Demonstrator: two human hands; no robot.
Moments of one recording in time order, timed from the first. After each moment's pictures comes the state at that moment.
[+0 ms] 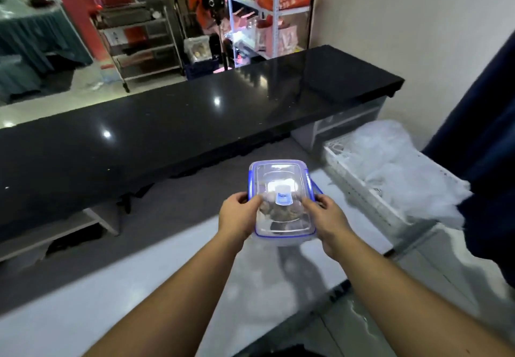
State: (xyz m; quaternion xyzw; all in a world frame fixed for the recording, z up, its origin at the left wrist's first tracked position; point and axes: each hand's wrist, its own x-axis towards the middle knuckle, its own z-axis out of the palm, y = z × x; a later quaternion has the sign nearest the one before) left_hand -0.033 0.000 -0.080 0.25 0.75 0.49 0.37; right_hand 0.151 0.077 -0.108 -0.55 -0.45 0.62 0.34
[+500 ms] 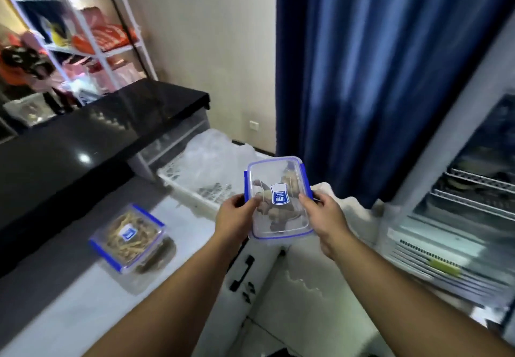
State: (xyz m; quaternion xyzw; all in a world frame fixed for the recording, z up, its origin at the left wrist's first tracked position) left_hand 0.331 0.082 -0.065 0.44 0.60 0.42 0.52; right_hand 0.526 0.057 -0.086 -0.63 -0.33 0.47 0.52
